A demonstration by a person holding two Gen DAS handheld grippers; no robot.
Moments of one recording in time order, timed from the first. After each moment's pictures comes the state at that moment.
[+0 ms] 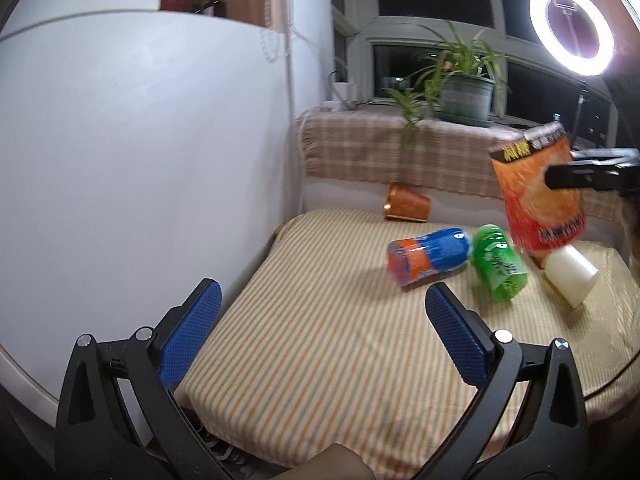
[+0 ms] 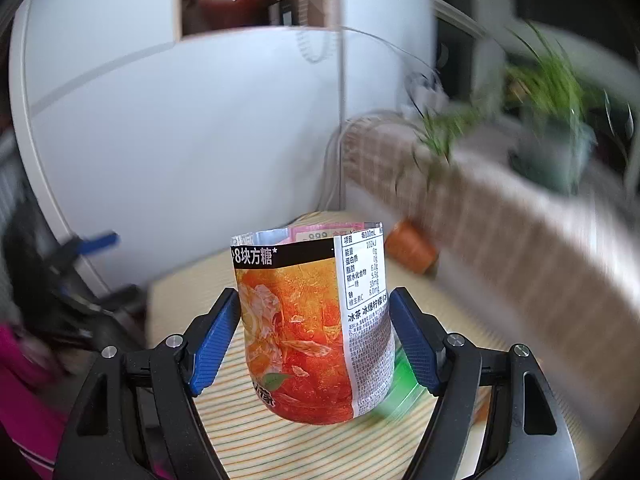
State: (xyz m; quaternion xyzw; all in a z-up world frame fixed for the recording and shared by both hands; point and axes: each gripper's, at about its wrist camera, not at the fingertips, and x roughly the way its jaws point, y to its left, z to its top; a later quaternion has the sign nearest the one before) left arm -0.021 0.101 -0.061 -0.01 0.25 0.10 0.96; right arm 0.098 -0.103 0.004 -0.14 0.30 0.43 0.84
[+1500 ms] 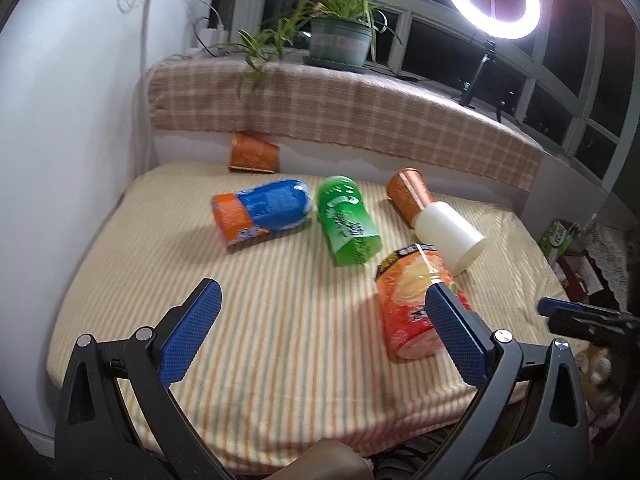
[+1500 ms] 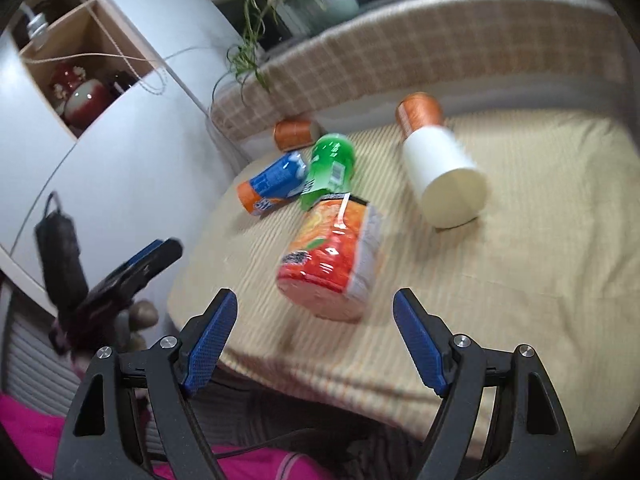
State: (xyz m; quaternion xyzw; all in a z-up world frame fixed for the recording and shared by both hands) left arm 0.021 0.000 -0.072 -0.06 0.34 -0.10 0.93; right arm -0.008 -0.268 -0.073 0.15 0.40 0.26 0.86
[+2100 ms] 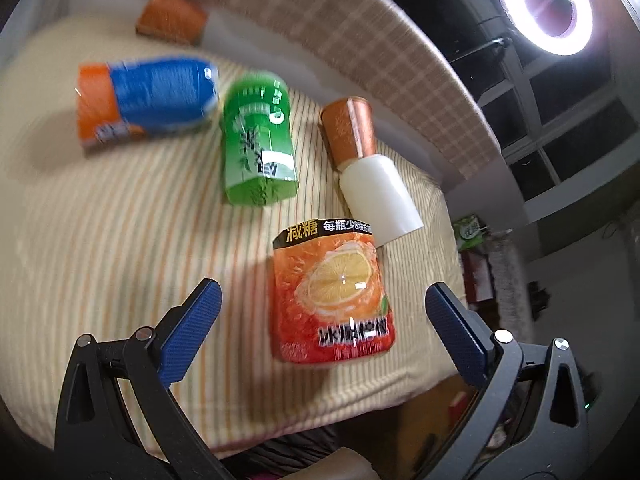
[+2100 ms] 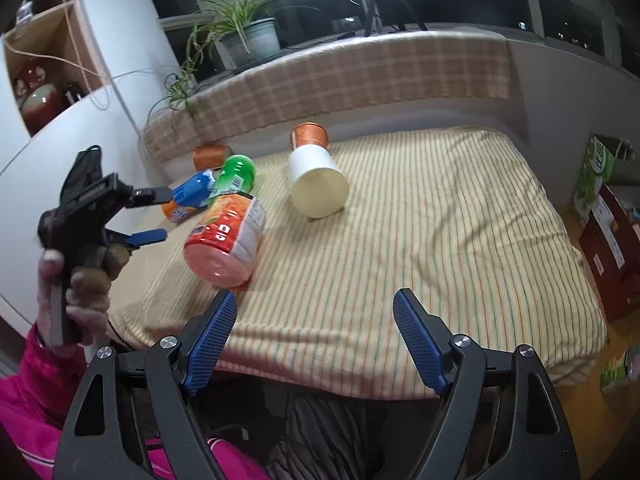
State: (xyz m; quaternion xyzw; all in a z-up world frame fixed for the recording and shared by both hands) left arm 0.114 -0.027 -0.126 -0.25 0.52 -0.24 0.78; right arm -0.071 -0.329 -0.084 0.11 0.37 0.11 0.92
